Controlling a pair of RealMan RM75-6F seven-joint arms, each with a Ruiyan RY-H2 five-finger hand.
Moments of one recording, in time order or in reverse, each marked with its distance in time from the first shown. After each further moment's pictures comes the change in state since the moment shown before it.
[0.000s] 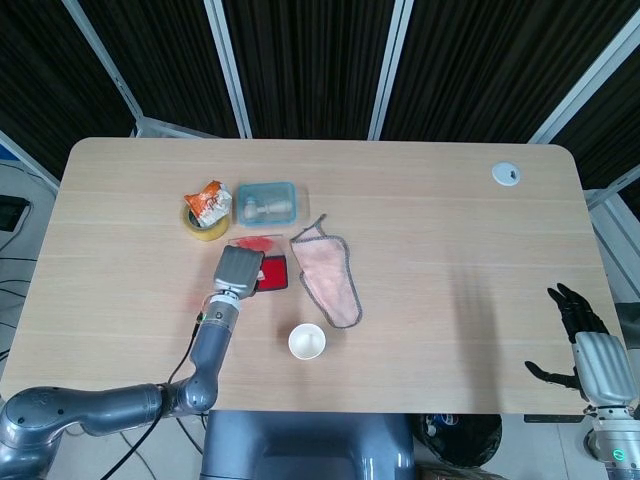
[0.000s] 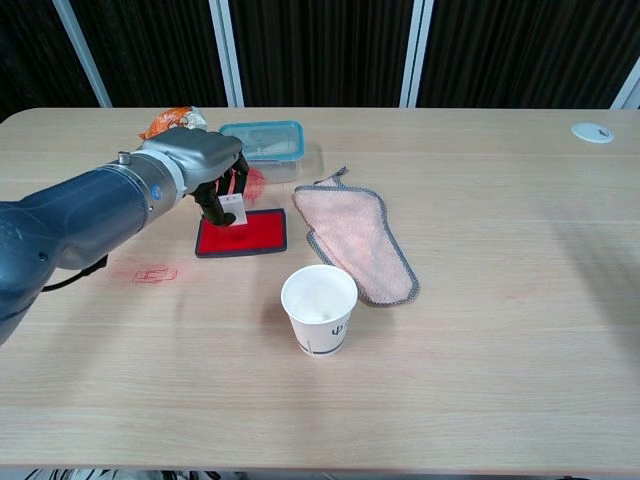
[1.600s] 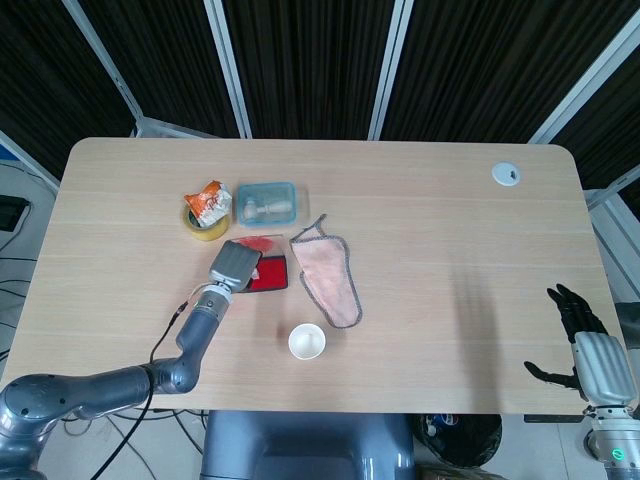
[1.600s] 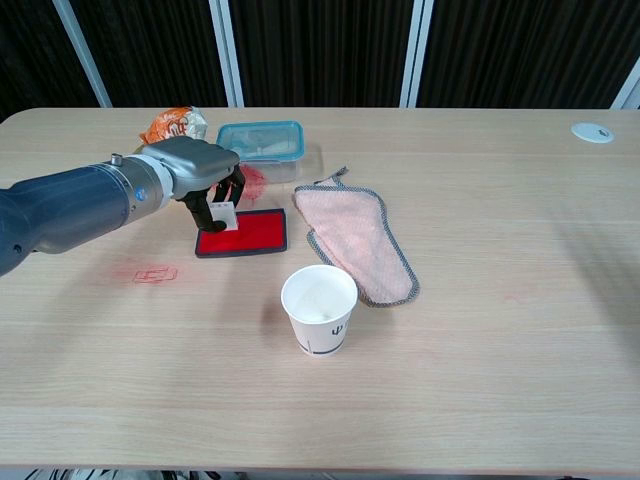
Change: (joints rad) left arm -0.064 0.056 0.141 0.163 0.057 -0.196 -0.187; right arm 0.001 0.002 0.001 -0.009 0.009 -0.009 0.002
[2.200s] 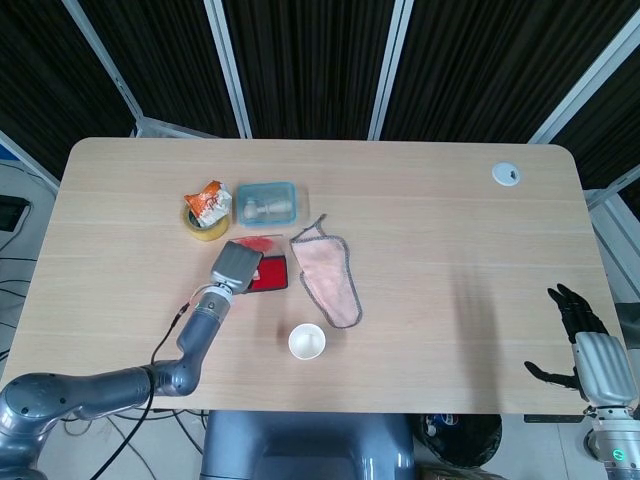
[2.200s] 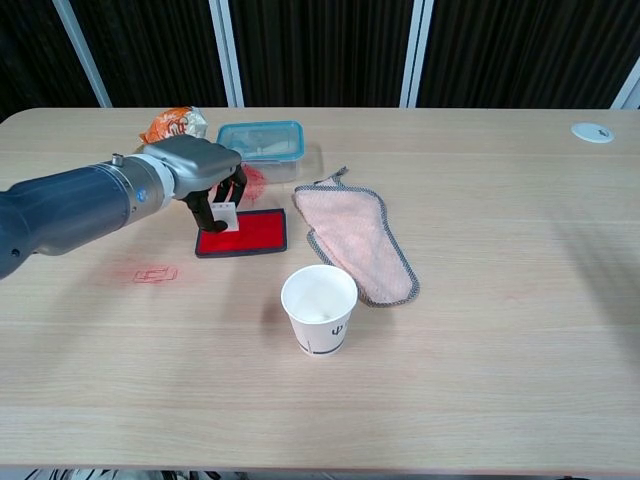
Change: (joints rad) left arm -0.009 0.011 0.009 -0.034 0.009 0.031 -0.001; right arm -0.001 0.001 0.000 0.000 -0.003 0.003 0.001
